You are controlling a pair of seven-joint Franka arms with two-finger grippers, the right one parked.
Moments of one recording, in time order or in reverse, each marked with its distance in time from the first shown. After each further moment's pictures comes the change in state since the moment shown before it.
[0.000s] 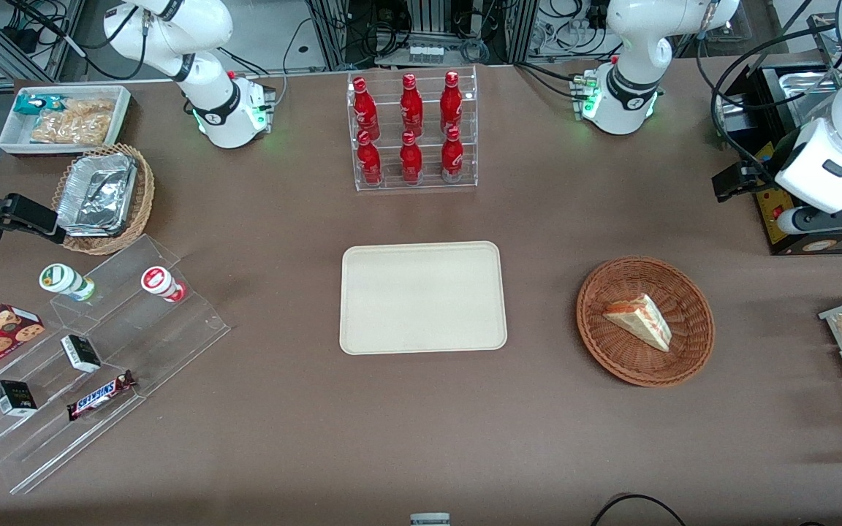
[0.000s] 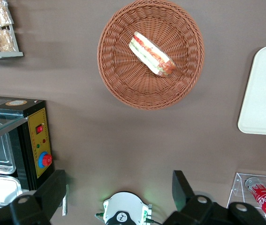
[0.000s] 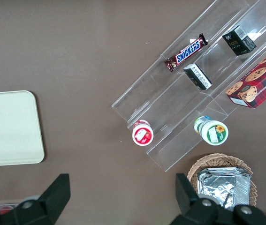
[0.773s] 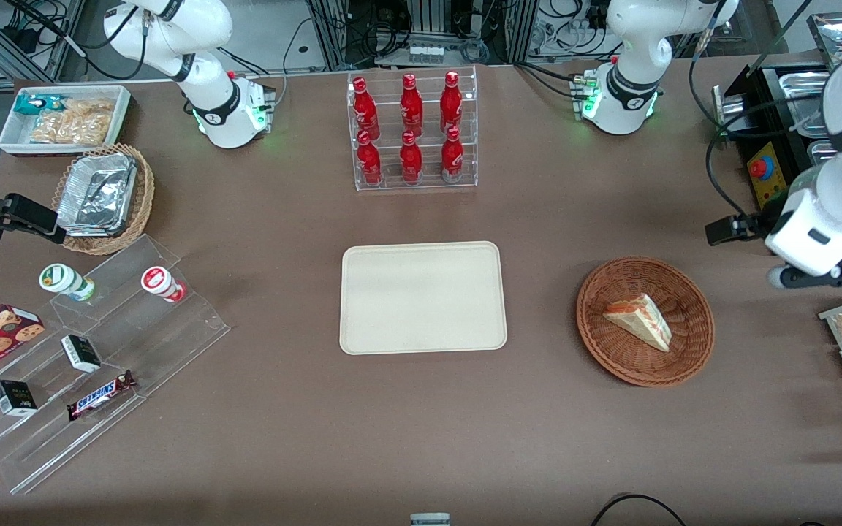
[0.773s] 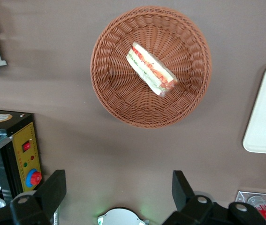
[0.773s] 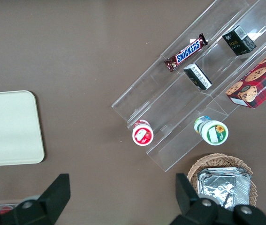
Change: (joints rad) arm 0.029 0.153 0.002 -0.008 0.001 0.116 0.002
